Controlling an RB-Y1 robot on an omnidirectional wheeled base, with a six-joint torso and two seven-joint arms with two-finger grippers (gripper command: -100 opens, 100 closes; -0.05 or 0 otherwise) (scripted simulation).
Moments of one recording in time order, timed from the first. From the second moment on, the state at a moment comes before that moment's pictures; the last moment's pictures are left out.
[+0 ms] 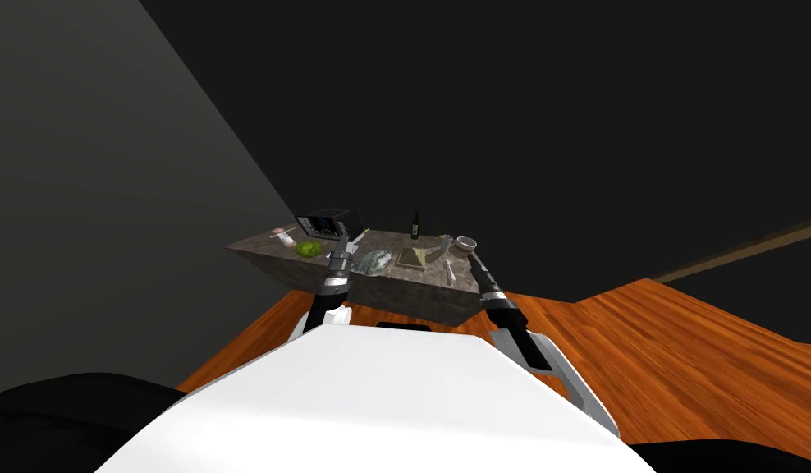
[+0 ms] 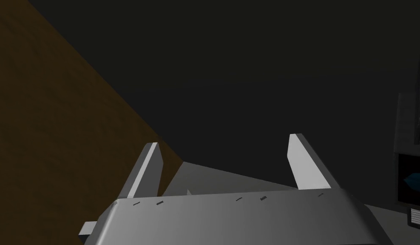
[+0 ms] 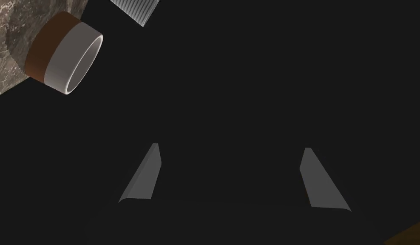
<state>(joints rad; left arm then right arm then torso) 0.54 0.00 -0.07 -2.26 -0.12 -0.43 -0.17 0.60 -0.34 -0.08 -2.25 0.18 -0.05 0.11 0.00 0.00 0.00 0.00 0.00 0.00</state>
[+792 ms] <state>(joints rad) 0.54 0.00 -0.07 -2.26 -0.12 -0.43 -0.17 0.63 -0.49 -0.13 -2.19 0.17 0.17 0.11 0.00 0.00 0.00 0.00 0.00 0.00</state>
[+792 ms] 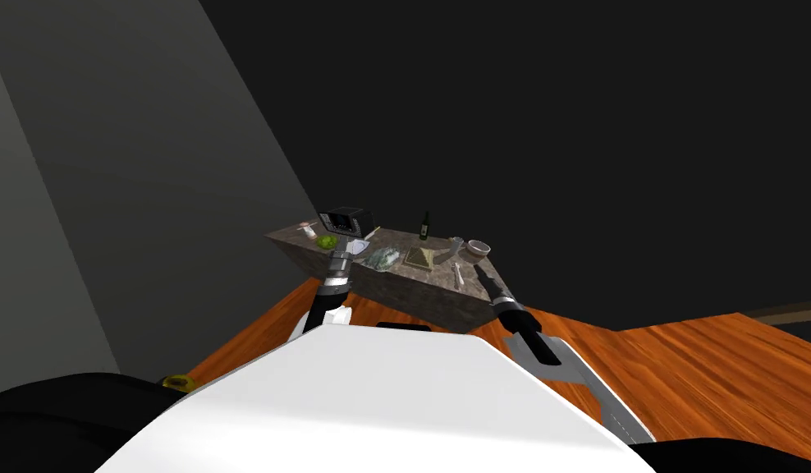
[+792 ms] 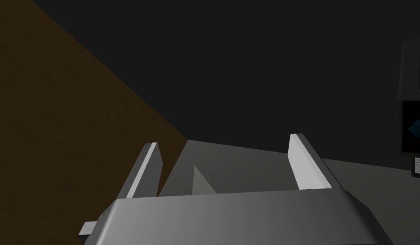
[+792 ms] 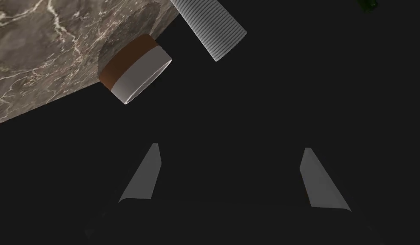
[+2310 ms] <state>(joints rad) 0.54 0.00 -0.07 -2.26 -0.12 -0.43 -0.17 0.69 -0.75 -0.18 -2.08 0.08 0.61 0.12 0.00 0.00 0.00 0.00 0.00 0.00</state>
